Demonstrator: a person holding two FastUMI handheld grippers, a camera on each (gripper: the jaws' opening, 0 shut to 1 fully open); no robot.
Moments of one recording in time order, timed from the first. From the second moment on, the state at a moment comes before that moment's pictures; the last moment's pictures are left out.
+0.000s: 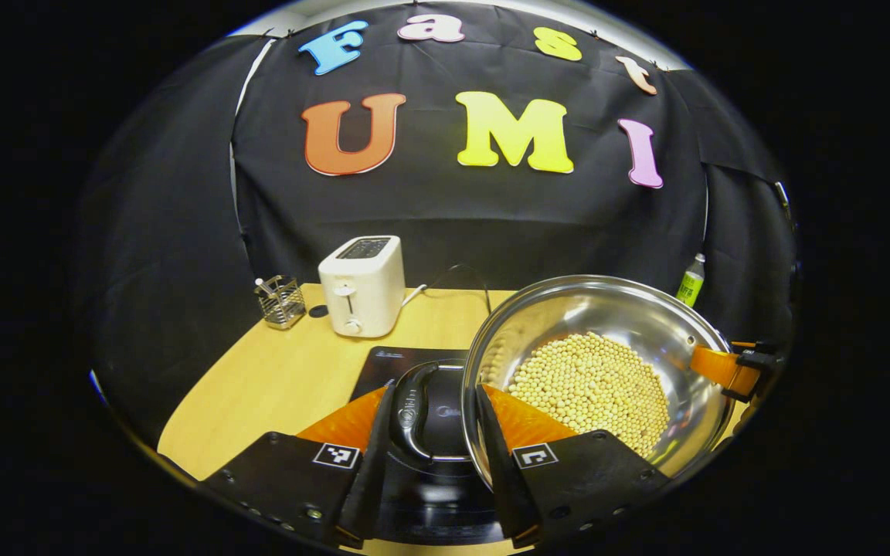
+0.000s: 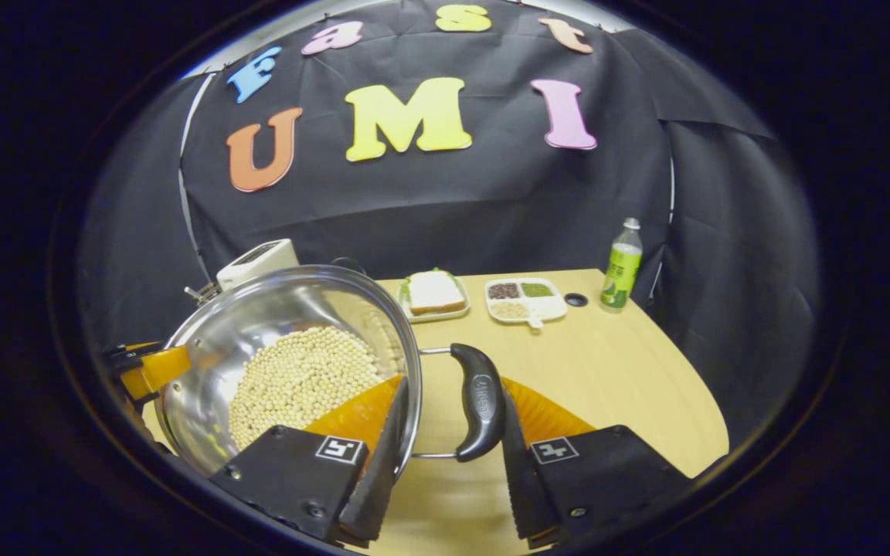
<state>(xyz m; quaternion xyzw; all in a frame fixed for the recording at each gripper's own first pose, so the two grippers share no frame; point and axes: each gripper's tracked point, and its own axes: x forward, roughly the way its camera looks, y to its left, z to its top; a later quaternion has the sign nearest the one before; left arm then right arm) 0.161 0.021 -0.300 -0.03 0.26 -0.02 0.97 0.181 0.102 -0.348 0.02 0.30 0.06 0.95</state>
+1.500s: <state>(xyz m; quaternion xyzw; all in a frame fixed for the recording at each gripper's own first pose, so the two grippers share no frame) 0.216 0.118 -0.368 -0.06 0.27 0.01 0.96 0.229 0.222 -0.412 0.02 0.32 0.08 0.94</state>
